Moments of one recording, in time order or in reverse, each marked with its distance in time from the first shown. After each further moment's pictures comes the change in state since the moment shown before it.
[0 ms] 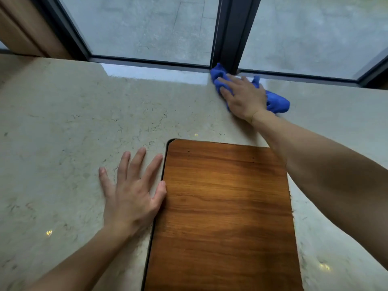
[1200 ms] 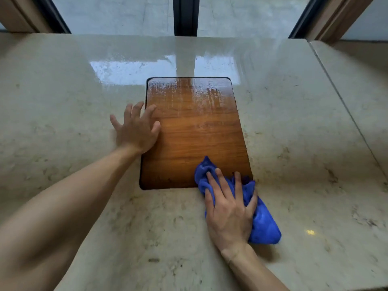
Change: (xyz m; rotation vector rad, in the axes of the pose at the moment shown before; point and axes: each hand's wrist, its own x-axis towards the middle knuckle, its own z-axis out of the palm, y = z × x) left_hand -0.068 0.035 -0.004 -0.054 0.114 0.133; right_hand -0.518 -0.111 0.100 -0.071 0.232 0.363
